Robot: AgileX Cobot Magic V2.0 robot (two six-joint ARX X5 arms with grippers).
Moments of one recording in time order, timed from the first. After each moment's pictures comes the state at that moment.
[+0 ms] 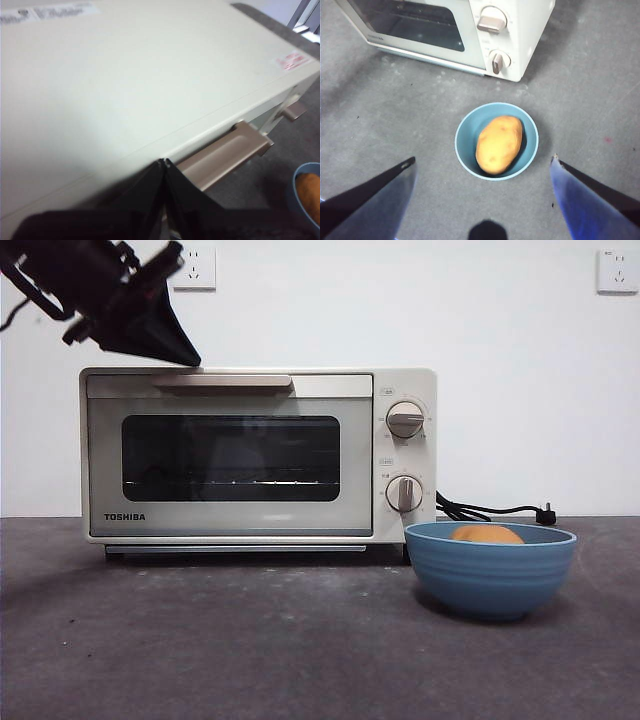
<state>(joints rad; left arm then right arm) -0.23 1.47 1.12 -0.13 0.41 0.04 0.50 0.76 0.94 -0.83 -0.03 0.13</state>
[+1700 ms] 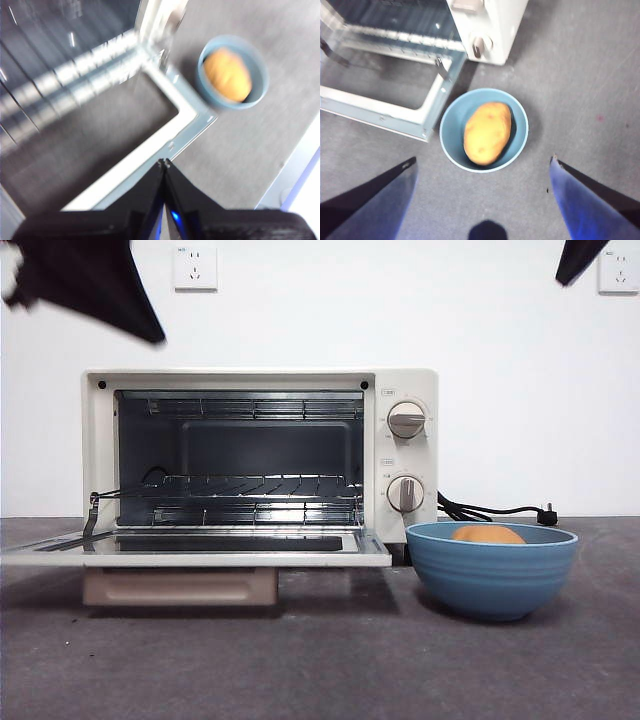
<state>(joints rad) -0.37 1.21 1.12 -0.75 0.42 0.10 0.50 0.85 0.94 -0.84 0.03 0.20</state>
